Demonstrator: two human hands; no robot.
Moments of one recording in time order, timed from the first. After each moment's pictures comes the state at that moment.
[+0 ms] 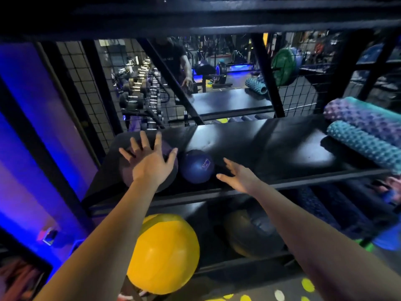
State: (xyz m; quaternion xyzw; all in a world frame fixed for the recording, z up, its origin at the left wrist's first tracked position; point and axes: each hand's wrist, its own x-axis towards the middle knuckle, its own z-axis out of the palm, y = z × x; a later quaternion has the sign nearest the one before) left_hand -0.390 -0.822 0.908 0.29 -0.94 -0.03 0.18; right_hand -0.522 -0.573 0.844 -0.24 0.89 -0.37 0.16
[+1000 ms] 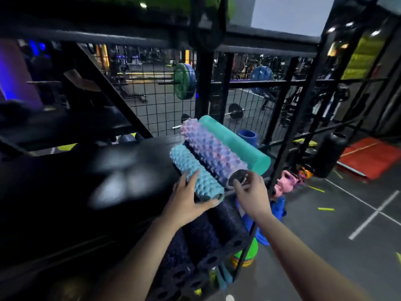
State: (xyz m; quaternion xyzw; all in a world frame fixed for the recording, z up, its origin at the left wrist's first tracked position) left_hand -0.731 -0.216 0.857 -0.05 -0.93 -0.35 0.07; right_hand -0.763 -0.004 0.868 0.02 0.91 -0.40 -0.14
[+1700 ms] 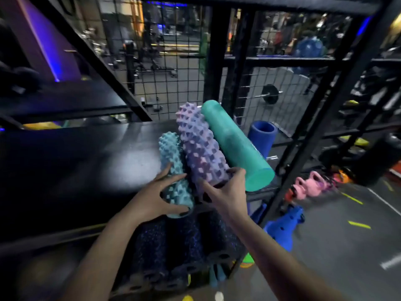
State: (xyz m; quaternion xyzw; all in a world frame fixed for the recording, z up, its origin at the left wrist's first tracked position) left_hand -0.816 -0.191 0.843 0.00 -0.91 -0.41 0.00; right_hand -0.878 0.022 0.847 -0.06 0.86 -0.51 -0.08
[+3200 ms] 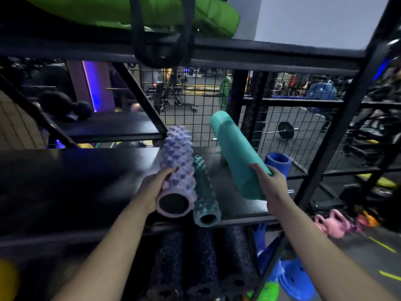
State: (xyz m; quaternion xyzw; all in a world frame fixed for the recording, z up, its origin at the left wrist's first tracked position) left_hand -0.788 -0.232 0.903 0.26 -0.58 -0.76 0.12; right_hand -0.903 0.054 0.928 0.01 0.73 -0.68 -0.01
